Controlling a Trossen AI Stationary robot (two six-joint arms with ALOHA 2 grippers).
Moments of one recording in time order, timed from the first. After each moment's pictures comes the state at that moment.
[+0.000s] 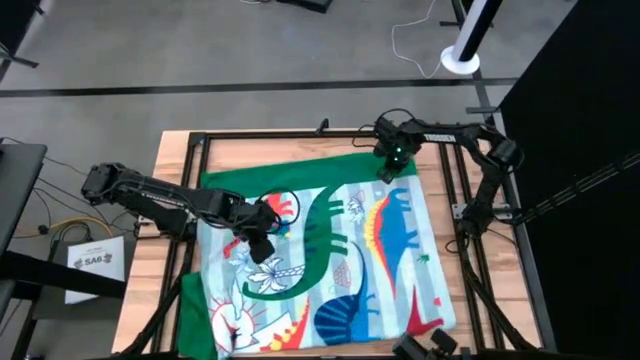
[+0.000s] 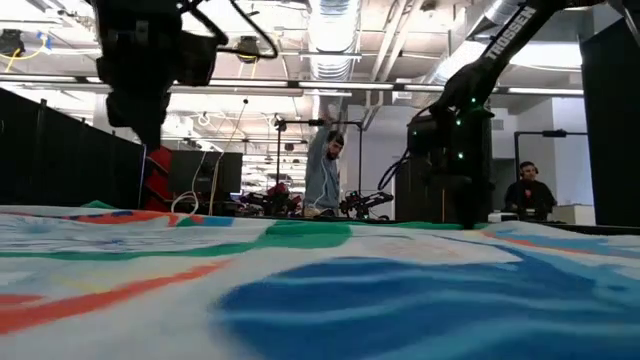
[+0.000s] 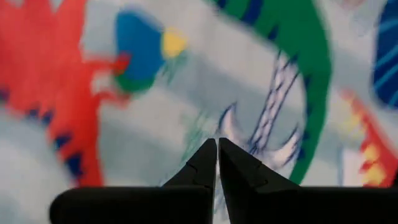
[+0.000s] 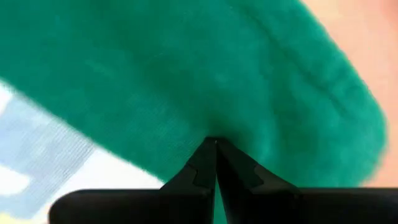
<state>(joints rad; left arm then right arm) -0.14 1.30 0.88 -0.77 0.04 -0.70 -0.78 1.81 1.06 -0.77 0.14 -0.08</state>
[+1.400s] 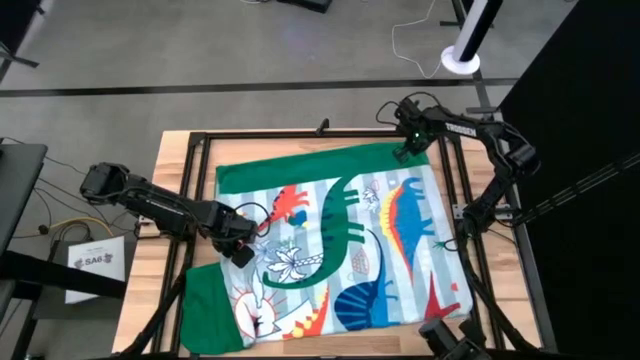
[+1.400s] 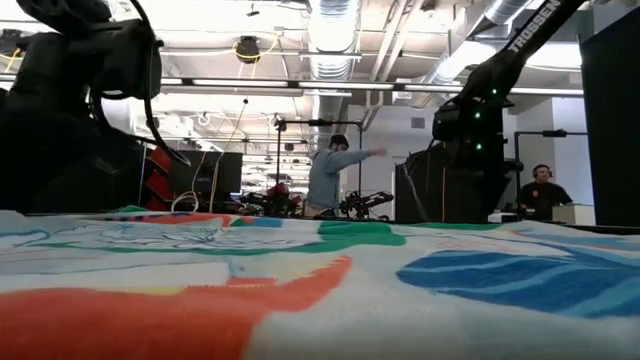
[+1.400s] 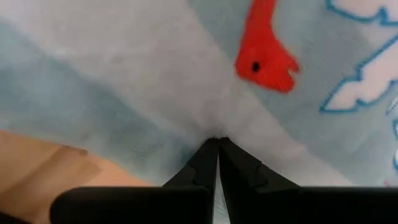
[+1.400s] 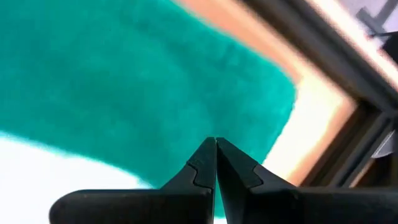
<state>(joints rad) -0.18 1.29 0.51 -0.79 0.20 -1.08 -0.95 1.68 1.06 -0.81 0.21 -0.02</state>
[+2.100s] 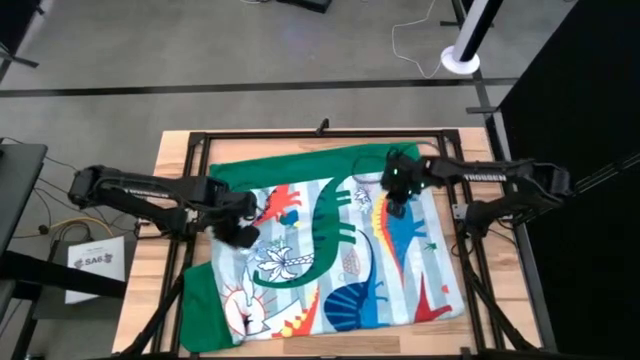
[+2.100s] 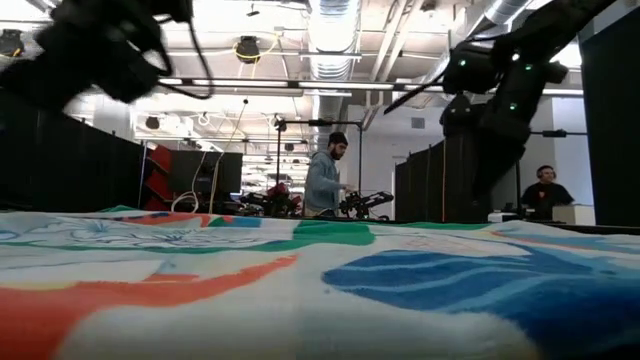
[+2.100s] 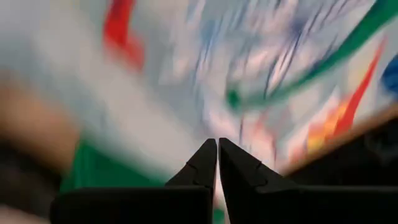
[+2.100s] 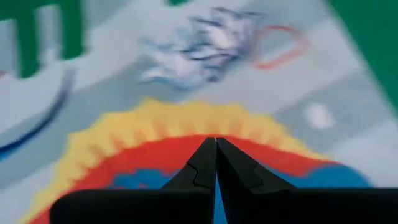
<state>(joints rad) -0.05 1.14 0.87 -1.13 0.43 -1.23 -0.36 1.29 0.67 -0.53 -0.08 0.00</state>
